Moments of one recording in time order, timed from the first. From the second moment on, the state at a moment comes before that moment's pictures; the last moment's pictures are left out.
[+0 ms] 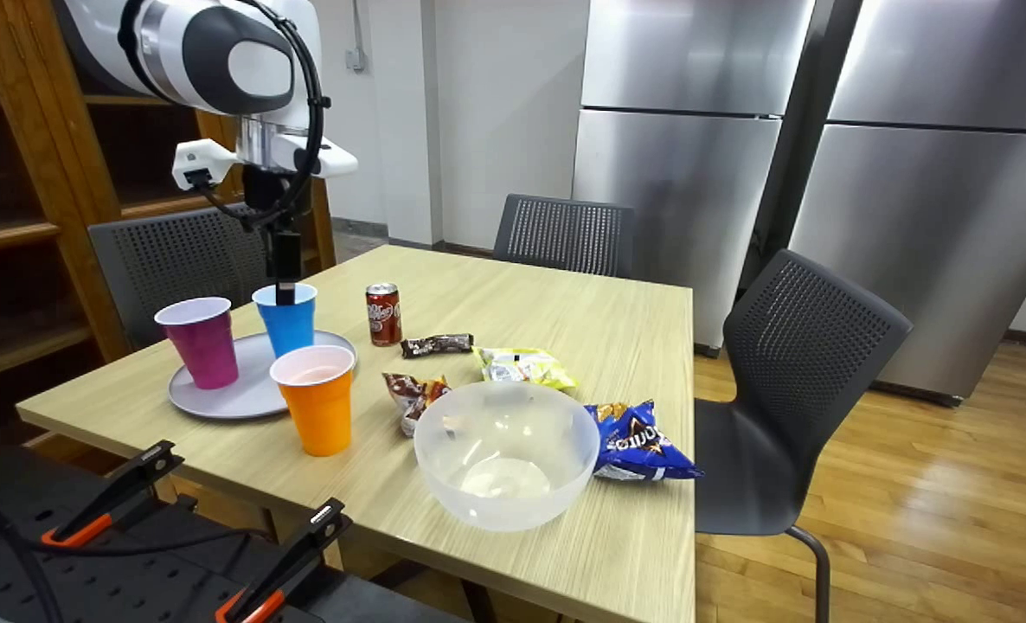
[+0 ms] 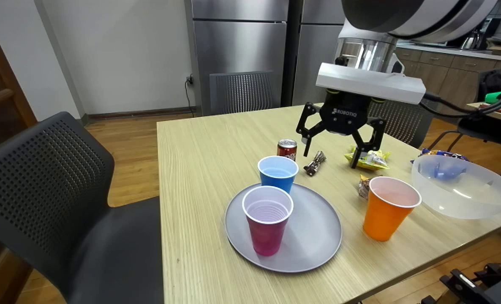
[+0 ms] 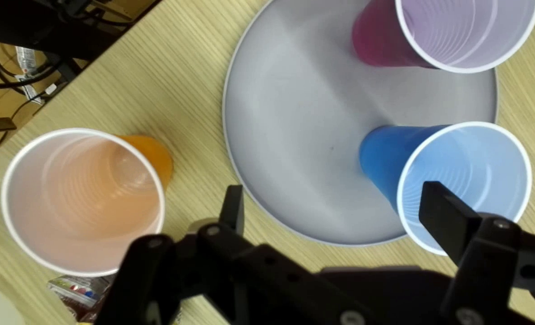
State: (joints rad) arm 0.18 0.14 0.08 -2.49 0.28 2.59 0.63
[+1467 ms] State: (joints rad) arm -0.03 -0.13 -0.01 -2.78 0.07 2.51 0.55
